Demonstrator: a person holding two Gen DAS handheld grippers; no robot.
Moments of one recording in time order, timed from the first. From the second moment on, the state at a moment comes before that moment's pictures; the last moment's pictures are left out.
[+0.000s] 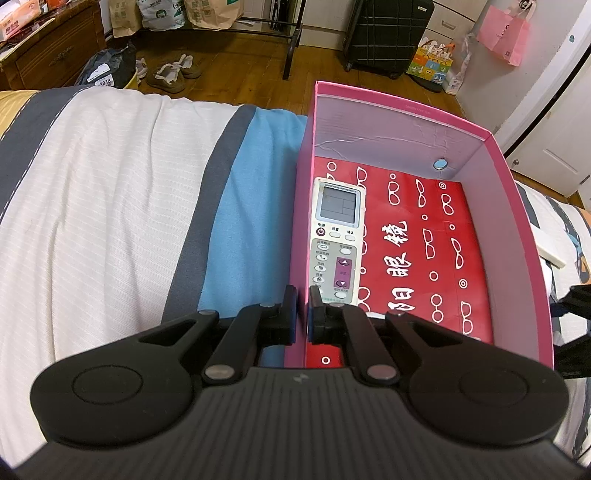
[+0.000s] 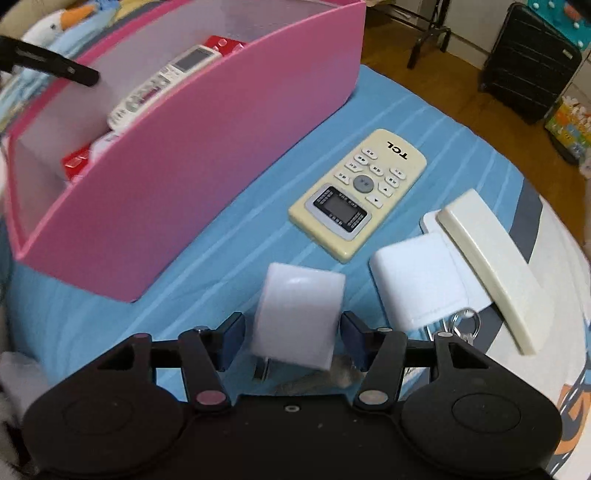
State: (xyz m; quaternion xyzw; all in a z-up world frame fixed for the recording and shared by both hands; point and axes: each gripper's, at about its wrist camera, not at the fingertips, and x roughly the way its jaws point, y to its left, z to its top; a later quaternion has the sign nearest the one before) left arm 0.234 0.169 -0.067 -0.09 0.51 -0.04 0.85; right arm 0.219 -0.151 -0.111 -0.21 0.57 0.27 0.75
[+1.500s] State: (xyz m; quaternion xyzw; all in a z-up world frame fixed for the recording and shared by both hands) left arm 0.230 0.177 -0.070 -0.09 0.51 -0.06 0.86; right arm 0.292 0.014 -0.072 0.01 0.65 0.27 0.71
